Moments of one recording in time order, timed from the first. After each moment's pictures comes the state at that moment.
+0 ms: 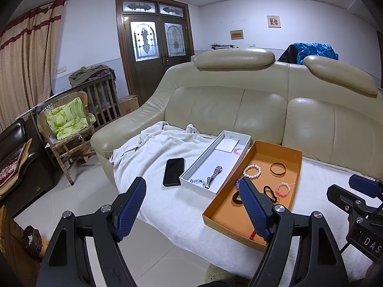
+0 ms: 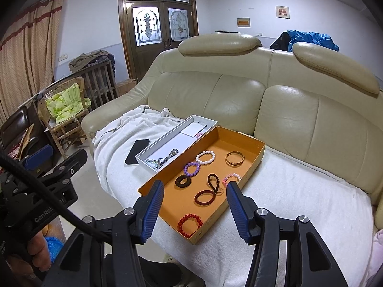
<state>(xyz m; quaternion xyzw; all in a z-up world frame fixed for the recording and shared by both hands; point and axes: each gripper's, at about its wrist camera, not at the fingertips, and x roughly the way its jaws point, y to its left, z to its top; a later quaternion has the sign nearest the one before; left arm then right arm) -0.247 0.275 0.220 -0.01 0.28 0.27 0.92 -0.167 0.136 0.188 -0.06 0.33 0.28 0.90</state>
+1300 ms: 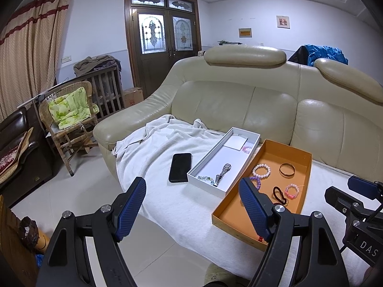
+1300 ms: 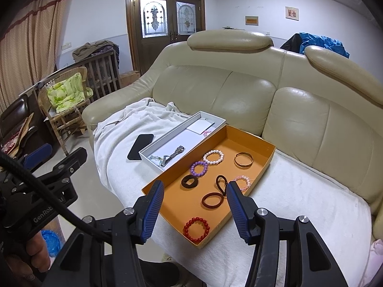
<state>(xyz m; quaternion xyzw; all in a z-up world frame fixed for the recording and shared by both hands) -0.243 0.308 0.207 -0.04 0.28 0.28 0.92 -0.158 0.175 0.183 -0.09 0.33 0.28 0.89</state>
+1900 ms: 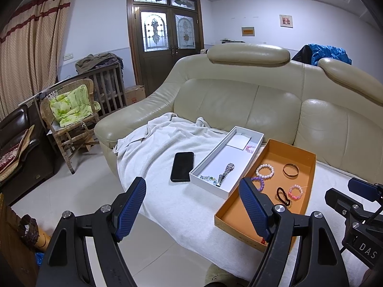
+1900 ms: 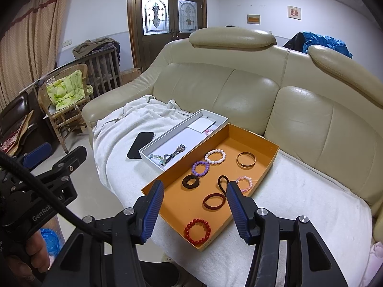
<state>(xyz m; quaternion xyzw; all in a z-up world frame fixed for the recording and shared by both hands) -0.235 0.316 0.203 -0.04 0.29 0.29 0.91 -0.150 0.184 0.176 -0.10 0.34 0.29 0.89</state>
